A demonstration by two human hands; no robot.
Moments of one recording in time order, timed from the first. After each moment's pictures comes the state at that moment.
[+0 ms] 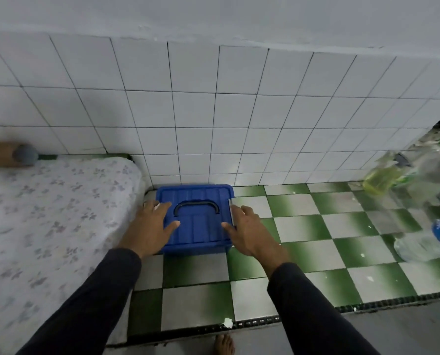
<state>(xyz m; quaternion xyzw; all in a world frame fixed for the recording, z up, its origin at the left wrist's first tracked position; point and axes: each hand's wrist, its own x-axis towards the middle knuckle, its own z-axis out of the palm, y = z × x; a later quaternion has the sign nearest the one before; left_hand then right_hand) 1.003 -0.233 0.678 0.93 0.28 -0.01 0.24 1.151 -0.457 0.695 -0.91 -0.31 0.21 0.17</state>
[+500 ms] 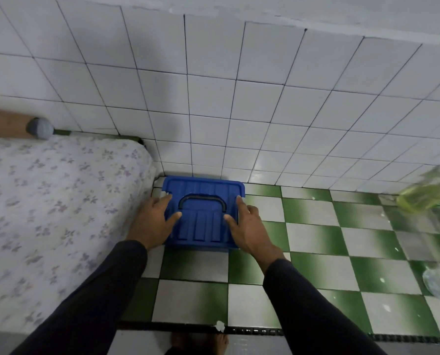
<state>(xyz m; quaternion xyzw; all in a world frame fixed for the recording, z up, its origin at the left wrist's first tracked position) 1.020 -0.232 0.635 0.88 0.38 0.01 0.28 1.192 -0.436 0.643 -0.88 -0.30 0.27 0.24</state>
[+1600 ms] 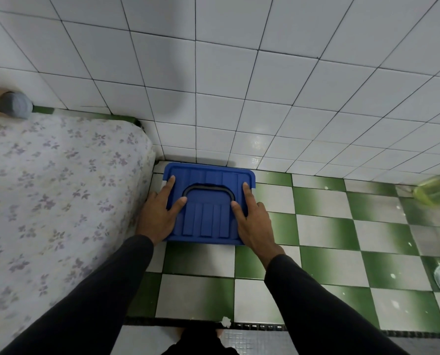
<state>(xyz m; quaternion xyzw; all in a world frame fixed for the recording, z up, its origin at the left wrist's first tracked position) 1.034 -0.205 0.564 0.85 0.38 0.08 0.36 1.200 -0.415 0.596 -0.90 -0.28 0.20 0.28</state>
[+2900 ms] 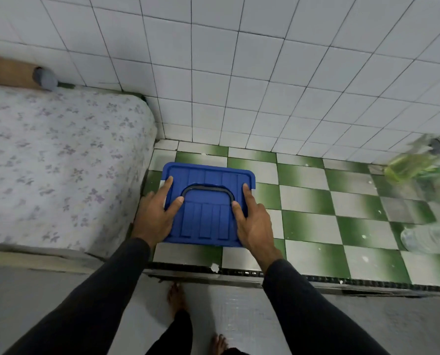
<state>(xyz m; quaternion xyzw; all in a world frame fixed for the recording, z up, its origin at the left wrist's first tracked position) 0.943 -0.322 0.593 0.85 0.37 0.15 0.34 1.113 -0.527 0.616 -0.91 -0.26 0.15 0.30</state>
